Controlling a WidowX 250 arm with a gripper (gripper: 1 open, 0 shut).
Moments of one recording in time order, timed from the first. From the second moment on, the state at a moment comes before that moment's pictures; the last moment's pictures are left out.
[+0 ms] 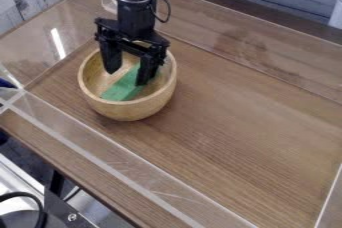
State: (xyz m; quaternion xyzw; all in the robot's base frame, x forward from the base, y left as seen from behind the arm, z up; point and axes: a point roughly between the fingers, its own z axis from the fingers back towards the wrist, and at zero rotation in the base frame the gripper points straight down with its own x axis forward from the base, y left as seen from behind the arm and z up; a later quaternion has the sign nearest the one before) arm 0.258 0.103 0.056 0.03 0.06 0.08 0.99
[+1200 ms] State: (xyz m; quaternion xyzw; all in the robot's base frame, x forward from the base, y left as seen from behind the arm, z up) arm 0.258 0.113 0.039 0.04 0.06 0.09 0.99
